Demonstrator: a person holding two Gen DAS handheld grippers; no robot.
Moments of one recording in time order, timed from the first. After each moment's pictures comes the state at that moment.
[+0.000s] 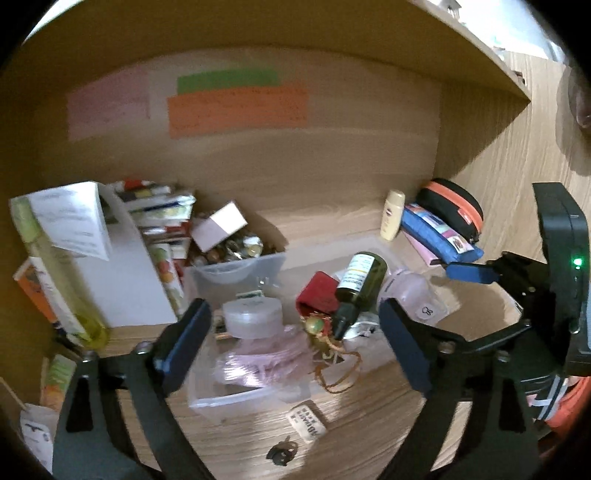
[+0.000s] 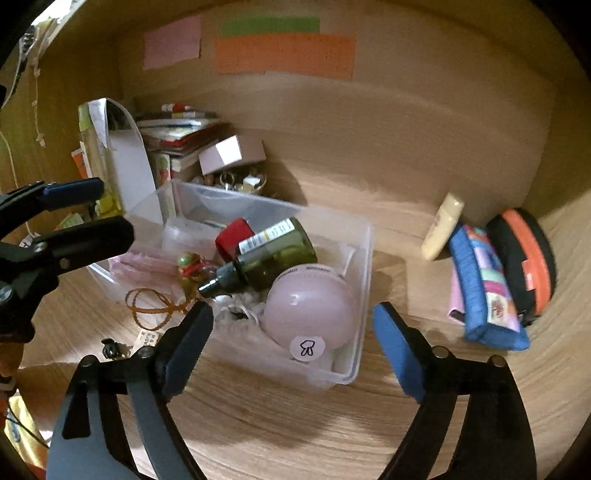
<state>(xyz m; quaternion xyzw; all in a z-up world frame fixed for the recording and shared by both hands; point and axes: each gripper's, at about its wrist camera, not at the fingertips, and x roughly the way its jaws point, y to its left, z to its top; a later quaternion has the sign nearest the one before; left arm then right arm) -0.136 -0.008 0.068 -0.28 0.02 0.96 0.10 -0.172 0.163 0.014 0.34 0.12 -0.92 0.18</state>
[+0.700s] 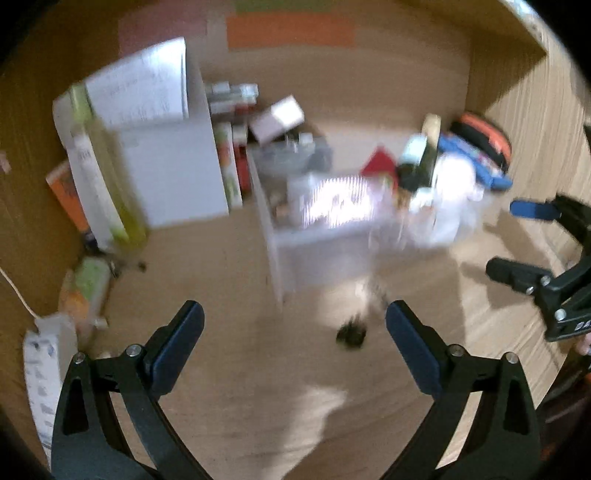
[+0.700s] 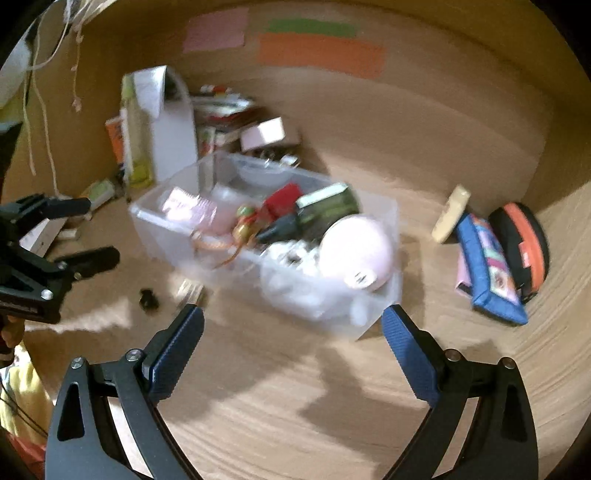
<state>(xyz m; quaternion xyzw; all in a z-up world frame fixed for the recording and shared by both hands) -0.090 -0.062 -0.011 -0.38 0.04 0.92 0.06 -0.115 0.143 -0.005 0.35 0.15 -0.90 0.20</state>
